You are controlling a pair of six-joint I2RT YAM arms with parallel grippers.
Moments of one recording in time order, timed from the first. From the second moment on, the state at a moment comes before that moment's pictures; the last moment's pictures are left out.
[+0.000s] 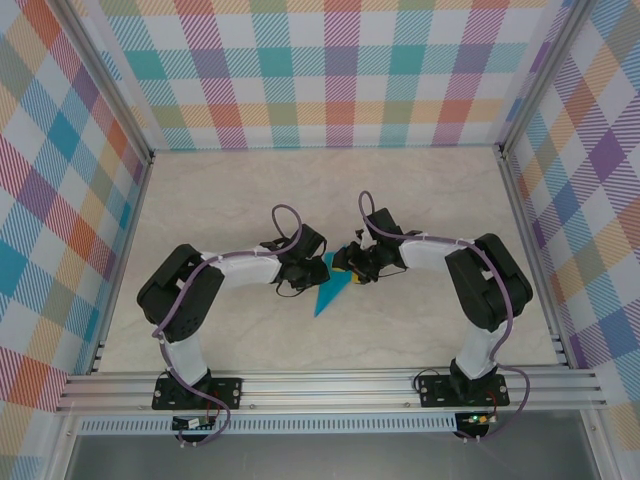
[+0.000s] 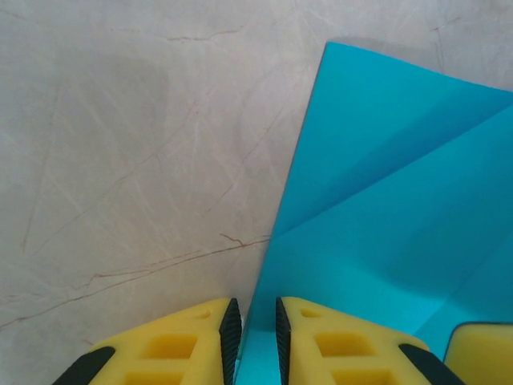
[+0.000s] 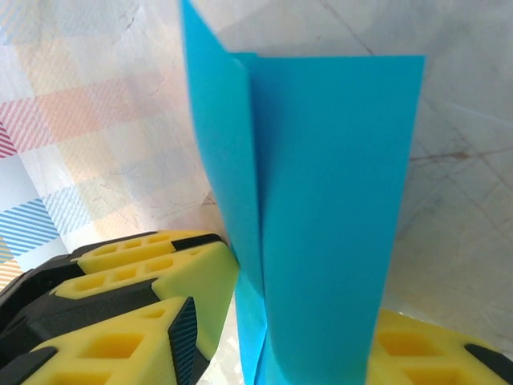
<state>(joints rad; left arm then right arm) -0.71 1.80 1.00 -0.27 0.11 -0.95 0.53 1.80 0.95 -0.19 -0.61 0.90</state>
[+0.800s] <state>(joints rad) -0.70 1.73 0.93 -0.26 0.11 -0.99 0.53 1.84 0.93 -0.06 -0.61 0.92</state>
